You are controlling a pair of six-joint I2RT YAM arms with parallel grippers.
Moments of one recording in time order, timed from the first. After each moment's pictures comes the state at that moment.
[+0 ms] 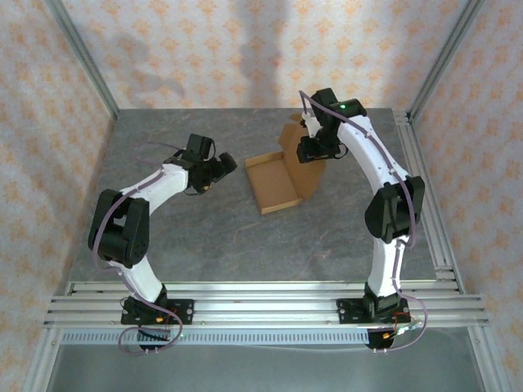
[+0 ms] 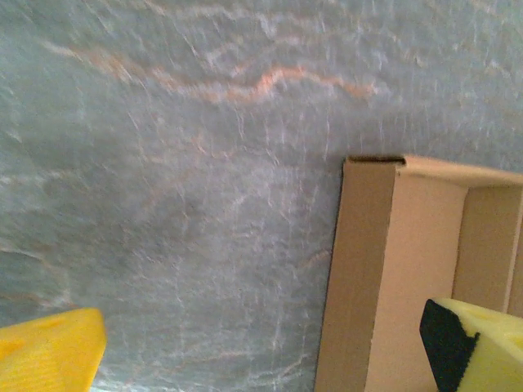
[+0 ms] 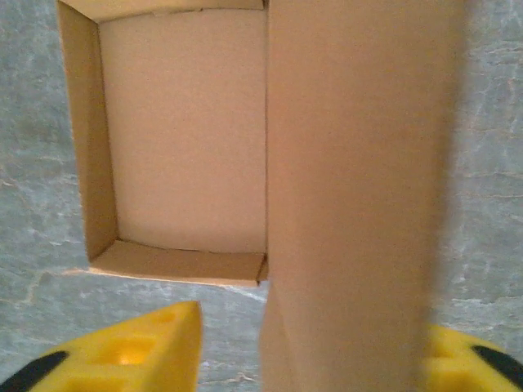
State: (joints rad) left arm -0.24 1.74 1.16 -0.39 0.13 -0.88; right arm 0.34 1.98 2.02 -1.31 -0.17 0.04
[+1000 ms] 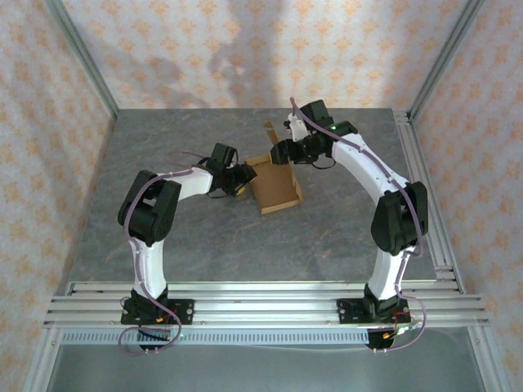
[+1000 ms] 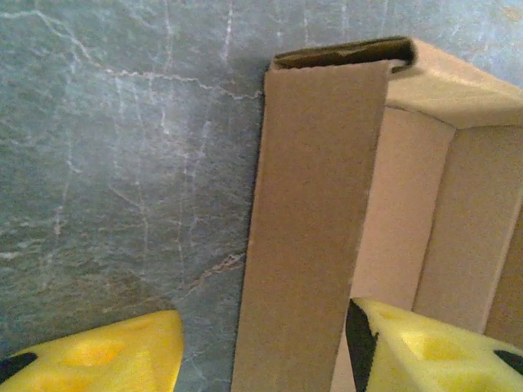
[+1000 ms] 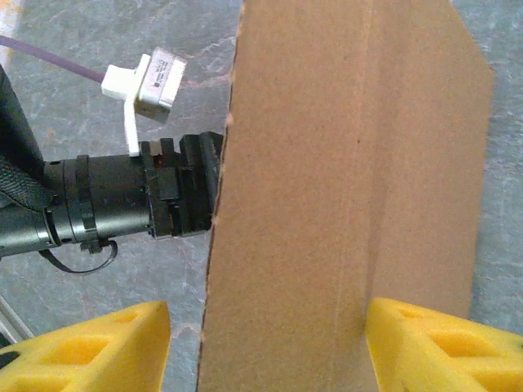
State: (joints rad) left arm -0.34 1.99 1.21 -0.11 0.31 -1.03; right arm 0.41 1.85 1.69 -0.82 -0.44 0.21
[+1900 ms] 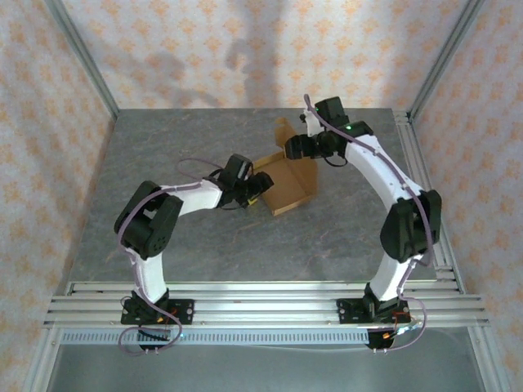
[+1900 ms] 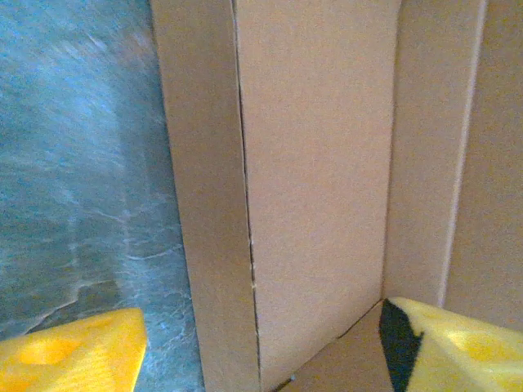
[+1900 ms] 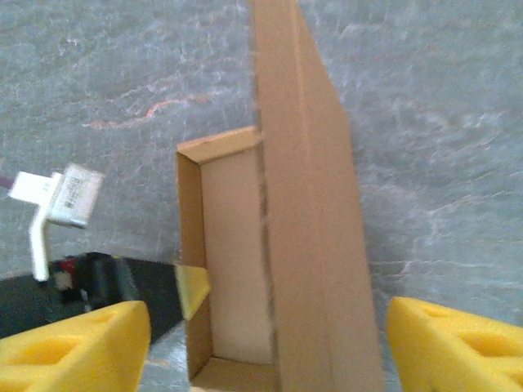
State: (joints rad) left arm -0.48 1.86 1.09 -0.06 0.22 -1.09; right arm 0.35 1.73 1.62 -0.79 -0.26 0.15
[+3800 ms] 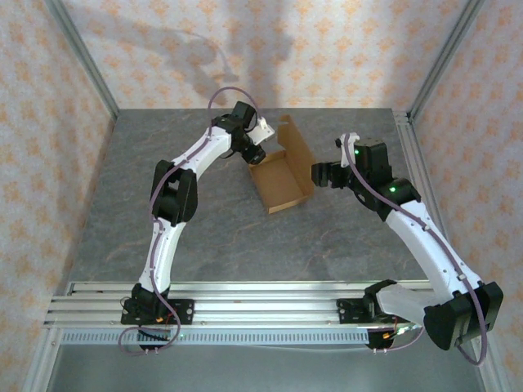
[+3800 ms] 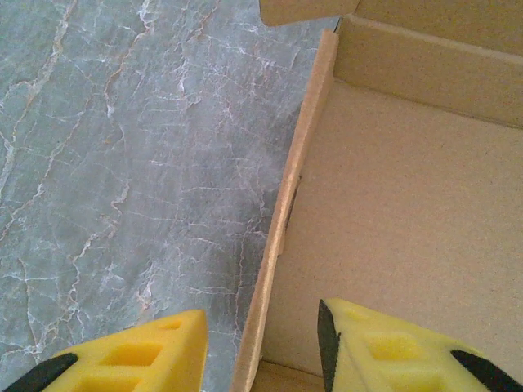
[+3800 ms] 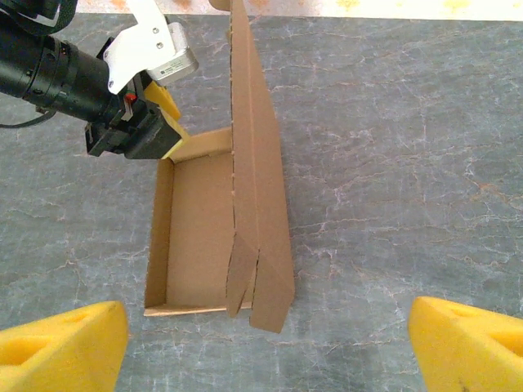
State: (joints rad) left arm -0.35 2.37 2.13 -0.84 0.21 0.44; right arm 0.33 1.12 1.08 -0.59 -0.10 0.15
